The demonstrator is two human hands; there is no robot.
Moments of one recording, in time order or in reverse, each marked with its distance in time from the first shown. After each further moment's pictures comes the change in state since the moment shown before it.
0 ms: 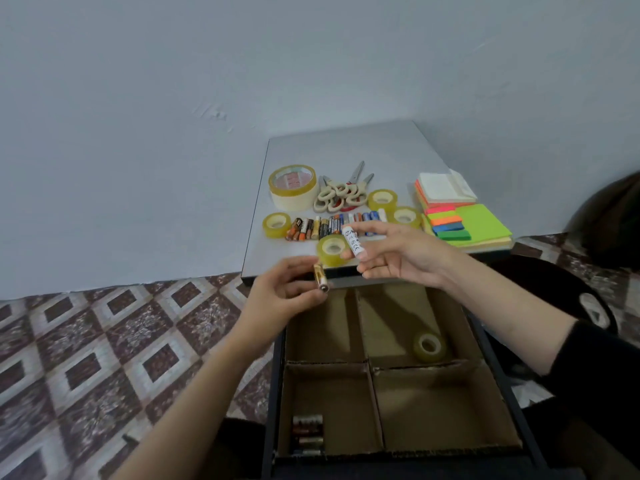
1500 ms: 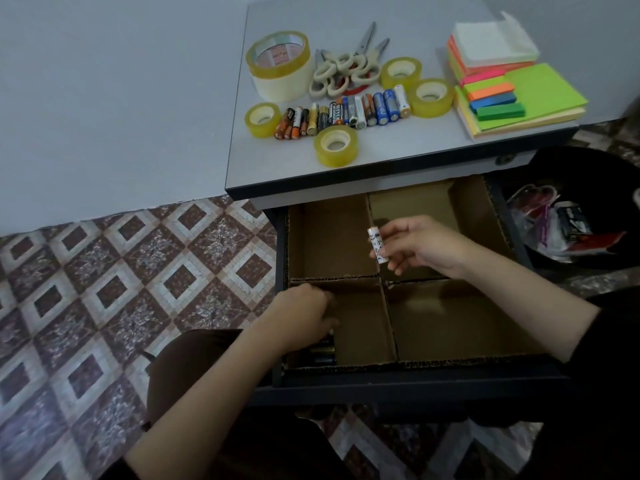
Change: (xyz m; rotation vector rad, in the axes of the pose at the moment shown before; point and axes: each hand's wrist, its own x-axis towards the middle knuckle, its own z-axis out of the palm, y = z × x) left_hand -0.031 -0.093 0.018 1.351 -0.629 -0.256; right_hand 0.005 0.126 -0.032 -0.256 0.139 0.198
